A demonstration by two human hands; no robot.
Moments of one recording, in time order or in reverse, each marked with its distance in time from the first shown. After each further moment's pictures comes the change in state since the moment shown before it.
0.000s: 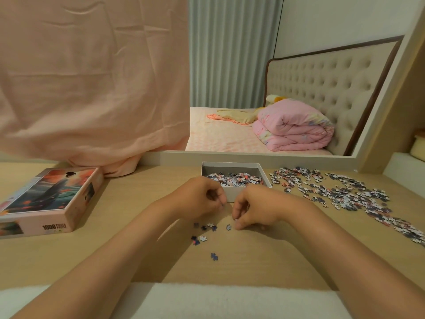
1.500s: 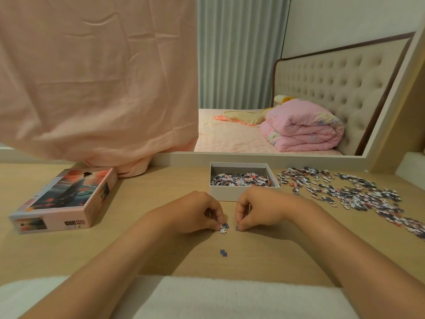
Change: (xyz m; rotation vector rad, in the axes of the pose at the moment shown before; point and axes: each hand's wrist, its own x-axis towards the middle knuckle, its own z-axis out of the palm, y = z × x) left_hand -0.034 -0.005 -0.005 0.188 -0.176 -0.025; right_hand 0.002 -0.009 0.005 -0.051 -0.015 -0.108
